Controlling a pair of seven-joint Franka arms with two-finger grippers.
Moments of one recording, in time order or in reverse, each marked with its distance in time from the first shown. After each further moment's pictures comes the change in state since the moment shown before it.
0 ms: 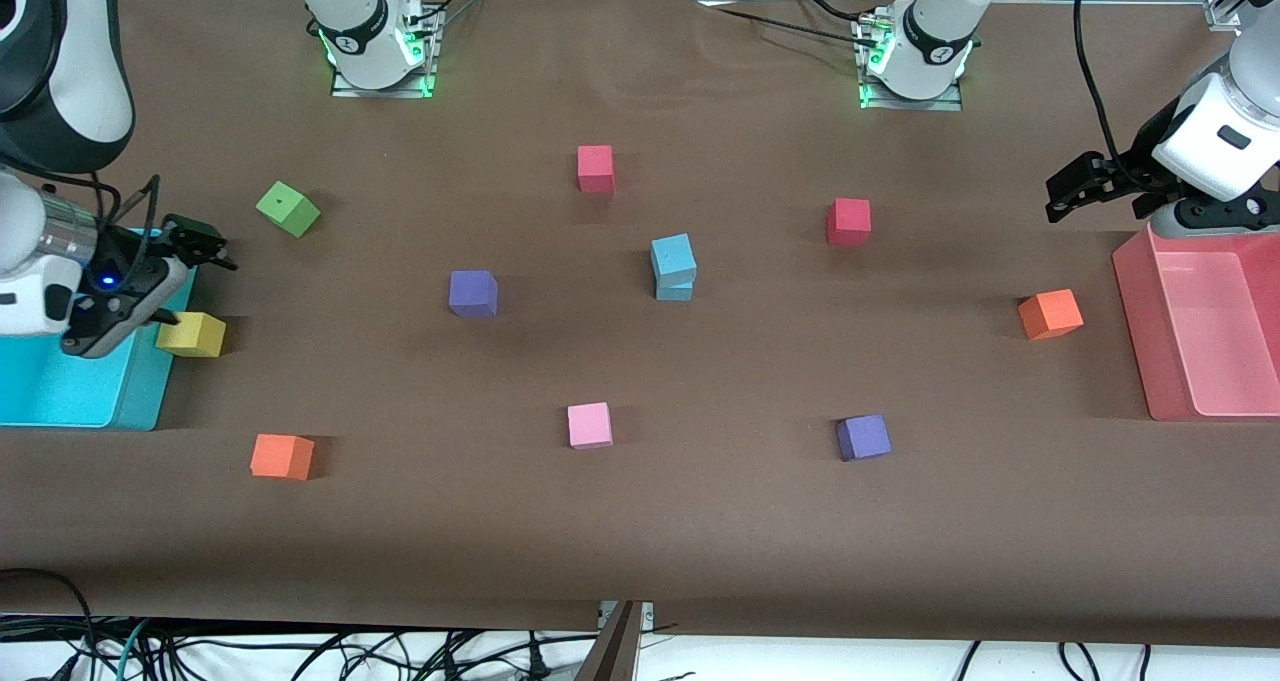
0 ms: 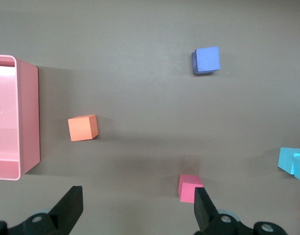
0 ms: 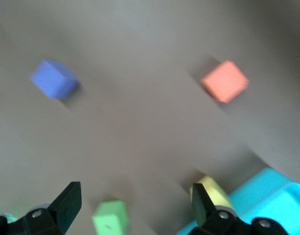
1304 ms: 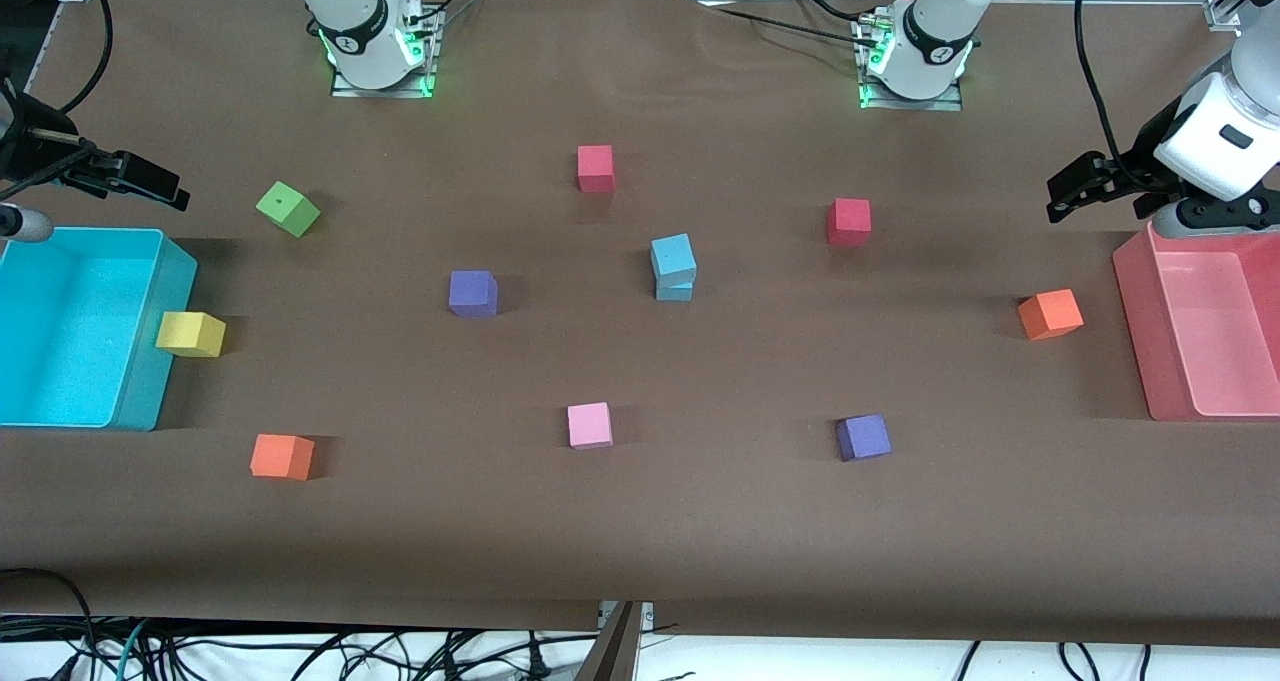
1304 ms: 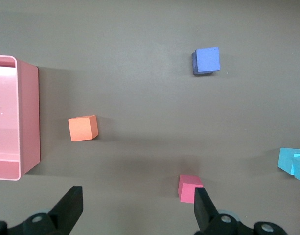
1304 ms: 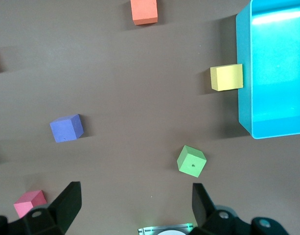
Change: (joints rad) left arm 0.000 0.000 0.000 0.002 0.000 0.000 0.000; right arm -0.086 -0.195 0.108 -0.012 -0.007 -0.244 1.002
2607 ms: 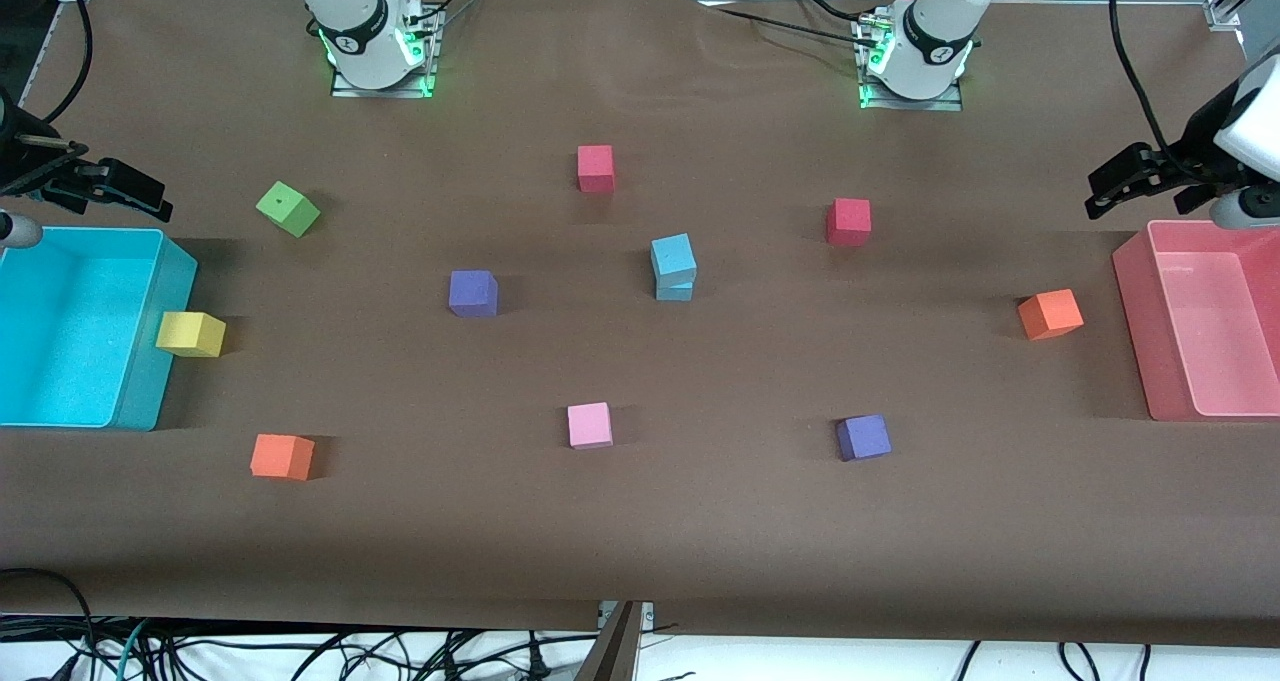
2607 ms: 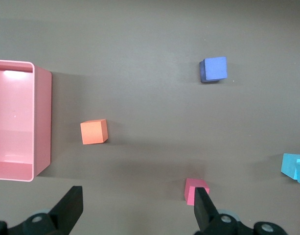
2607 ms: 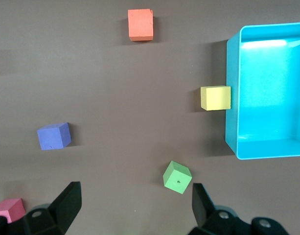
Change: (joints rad) left arm 0.050 0.000 0.009 0.048 0.000 -0.023 0.040; right arm -0.005 0.013 -0.003 0.000 -0.044 0.064 -0.091
